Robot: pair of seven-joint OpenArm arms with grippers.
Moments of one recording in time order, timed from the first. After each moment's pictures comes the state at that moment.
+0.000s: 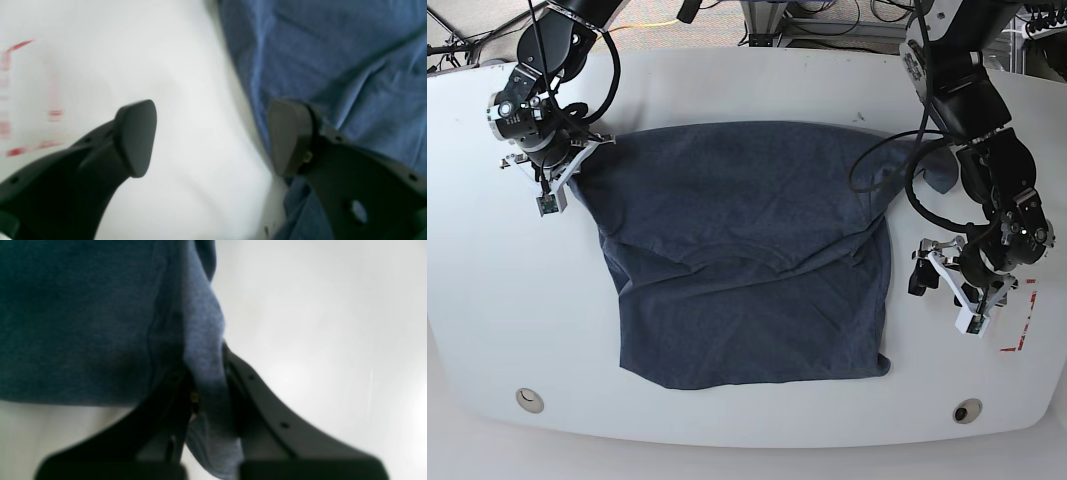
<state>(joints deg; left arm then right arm) -21.8 -8.7 -24.2 81.6 -12.3 -42.5 60.5 -6.7 1.0 33.8 106.8 7.8 41.0 -63.5</state>
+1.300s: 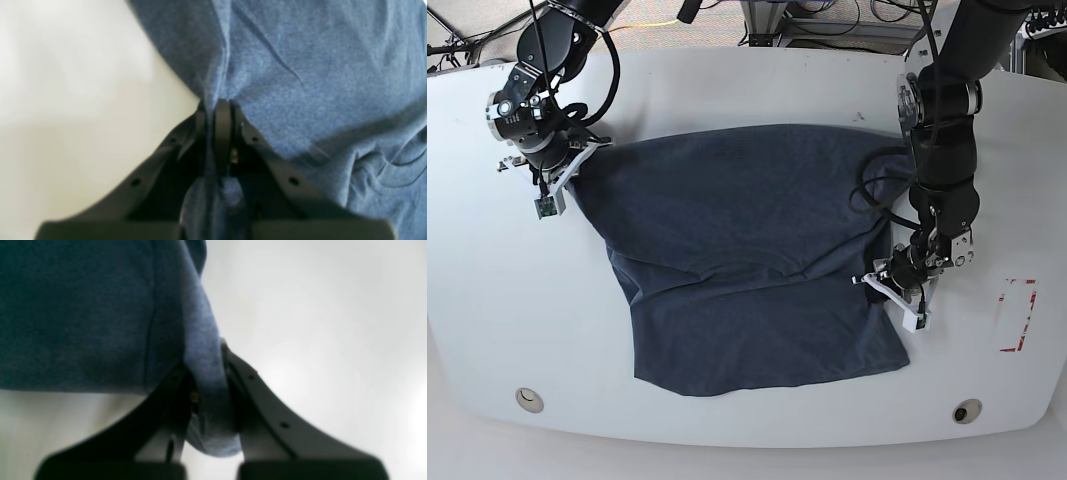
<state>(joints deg) -30.3 -6.8 -13.8 41.8 -12.9 -24.4 30.3 -6.7 0.7 33.9 108.9 7.7 41.0 -63.5</state>
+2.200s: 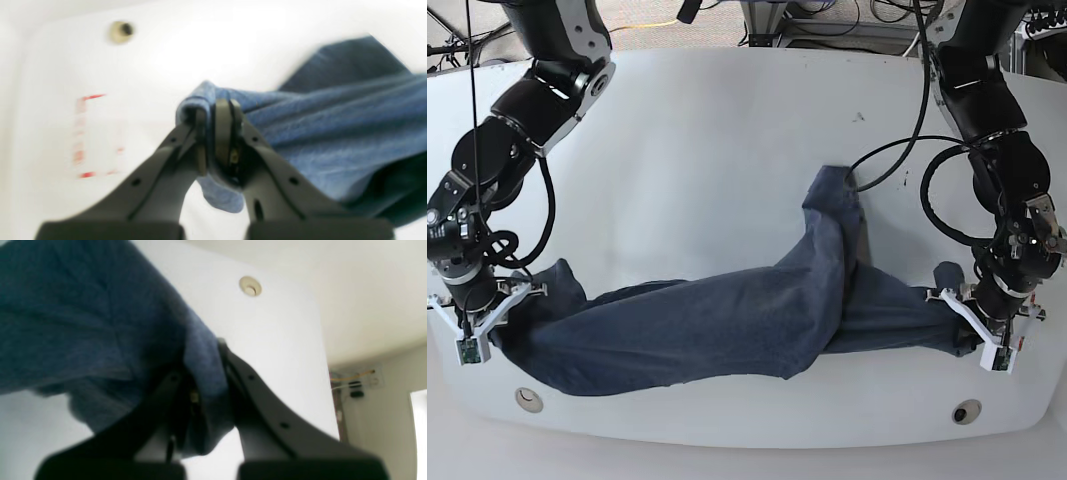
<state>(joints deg) -22.1 -13.1 -18.5 95.6 -13.7 -28.2 57.2 25.4 12.0 33.2 102.7 8.5 41.7 -64.5</state>
